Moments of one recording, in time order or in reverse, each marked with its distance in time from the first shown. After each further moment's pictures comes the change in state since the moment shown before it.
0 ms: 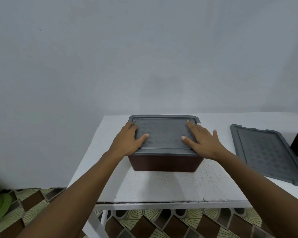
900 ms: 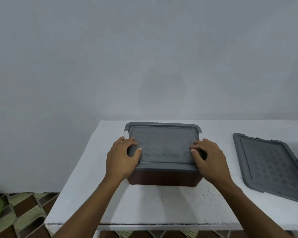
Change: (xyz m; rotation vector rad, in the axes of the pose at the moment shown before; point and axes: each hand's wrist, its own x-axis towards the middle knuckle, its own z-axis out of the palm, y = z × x) left_hand -0.014 0.008 0.018 -0.266 0.229 -0.164; right_hand -0.008 0.001 0.020 0.396 0.393 0.089
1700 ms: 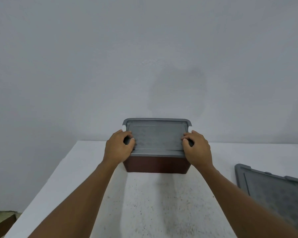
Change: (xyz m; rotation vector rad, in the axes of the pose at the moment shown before) left_hand 0.191 0.026 0.111 0.067 0.049 0.059; right_hand 0.204 0.076 0.031 0.115 0.089 -0.038
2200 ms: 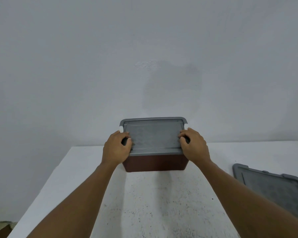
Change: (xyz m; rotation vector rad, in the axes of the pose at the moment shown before) left_hand 0.023 -0.006 0.016 0.041 0.028 0.050; right_hand 0.031 0.018 0.009 -0.081 -0.050 -0.050
